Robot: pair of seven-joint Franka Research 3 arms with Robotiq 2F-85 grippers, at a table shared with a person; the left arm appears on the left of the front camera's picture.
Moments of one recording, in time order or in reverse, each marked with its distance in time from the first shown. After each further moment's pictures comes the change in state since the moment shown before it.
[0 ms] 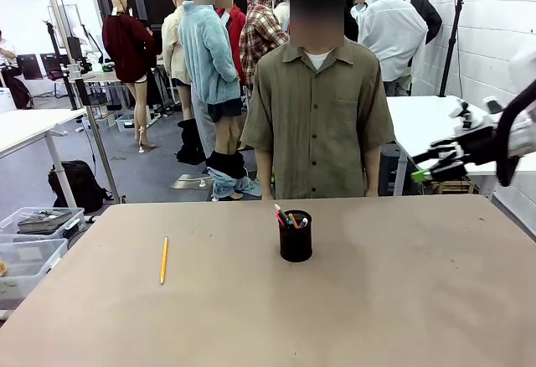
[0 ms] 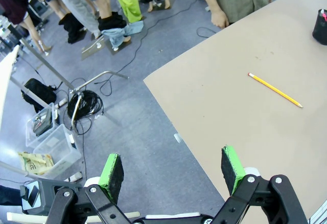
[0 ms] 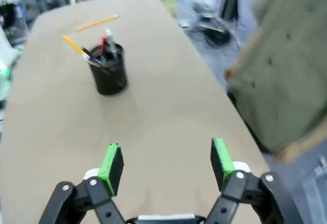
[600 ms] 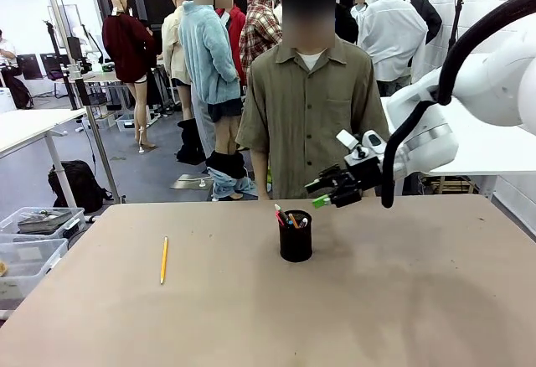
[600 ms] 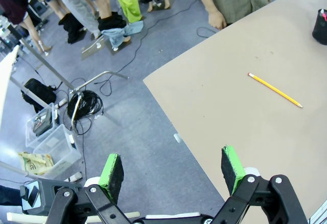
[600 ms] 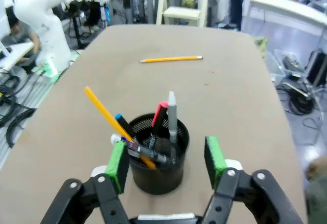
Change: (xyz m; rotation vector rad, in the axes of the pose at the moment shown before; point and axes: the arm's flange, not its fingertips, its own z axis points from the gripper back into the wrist) left arm 0.000 0.000 0.000 -0.001 0.000 0.000; right arm 0.044 0.015 -0.229 0.475 -0.218 0.151
